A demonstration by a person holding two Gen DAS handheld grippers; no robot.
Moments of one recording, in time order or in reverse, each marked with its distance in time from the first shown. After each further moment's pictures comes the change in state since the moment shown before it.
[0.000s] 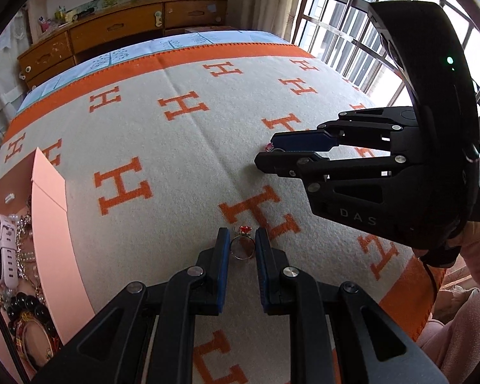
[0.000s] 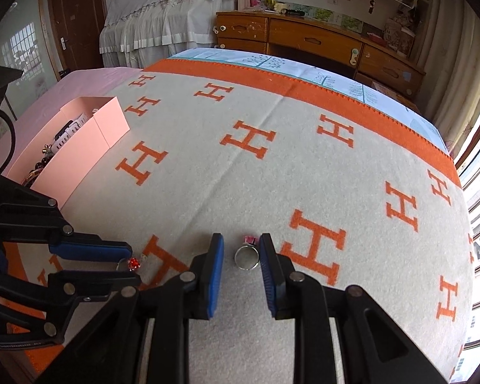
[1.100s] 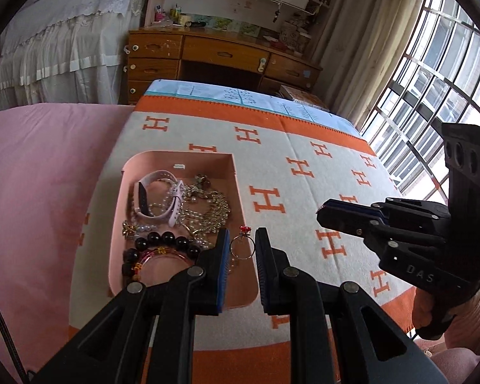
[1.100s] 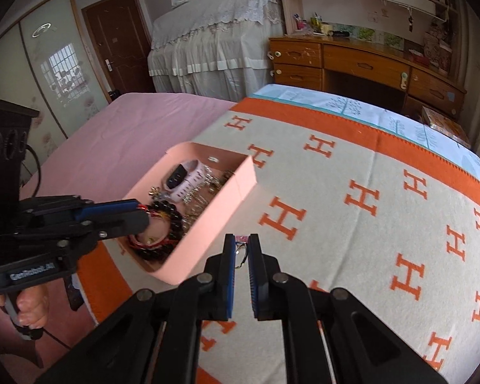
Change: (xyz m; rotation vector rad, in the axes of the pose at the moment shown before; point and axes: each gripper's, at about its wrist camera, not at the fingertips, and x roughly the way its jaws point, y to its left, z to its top) left arm -0.146 0.097 -0.053 -0.385 -0.240 0.152; right arm -0.065 0.100 0.042 -0.021 -0.102 0.262
